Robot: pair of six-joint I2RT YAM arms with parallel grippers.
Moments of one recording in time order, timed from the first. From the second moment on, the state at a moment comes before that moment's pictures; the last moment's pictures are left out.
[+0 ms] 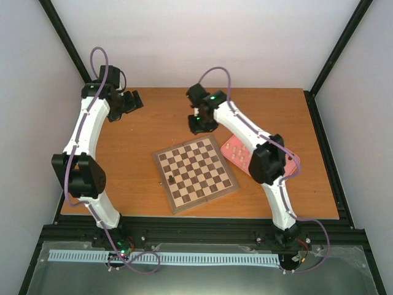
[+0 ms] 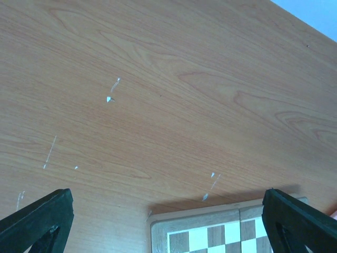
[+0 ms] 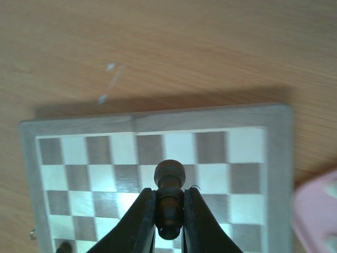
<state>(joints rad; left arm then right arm) -0.04 1.77 1.82 -1.08 0.05 -0.48 0.63 2.18 2.17 -1.17 -0.06 0.42</state>
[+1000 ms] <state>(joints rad) -0.04 1.64 1.69 -1.07 0.02 -0.48 0.99 2.45 2.48 -1.42 -0.13 0.25</state>
